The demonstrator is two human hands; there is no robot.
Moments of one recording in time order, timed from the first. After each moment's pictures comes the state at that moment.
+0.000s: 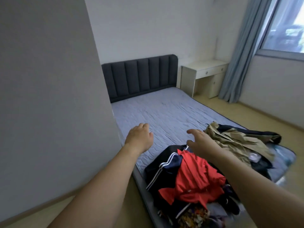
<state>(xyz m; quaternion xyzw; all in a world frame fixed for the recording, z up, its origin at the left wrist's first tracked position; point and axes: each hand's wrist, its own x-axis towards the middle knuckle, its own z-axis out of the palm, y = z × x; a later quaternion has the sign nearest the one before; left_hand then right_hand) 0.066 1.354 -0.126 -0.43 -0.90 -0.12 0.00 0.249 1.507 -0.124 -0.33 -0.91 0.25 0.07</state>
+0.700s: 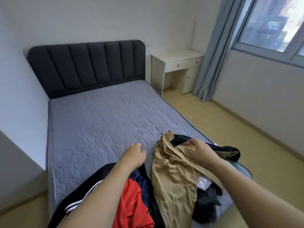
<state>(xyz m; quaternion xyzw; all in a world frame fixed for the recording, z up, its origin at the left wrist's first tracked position) 0.141 1.905 -0.249 -0.33 -0.90 -0.17 -0.23 0.341 2.072 -0.188 -0.42 -0.86 0.28 -0.01</state>
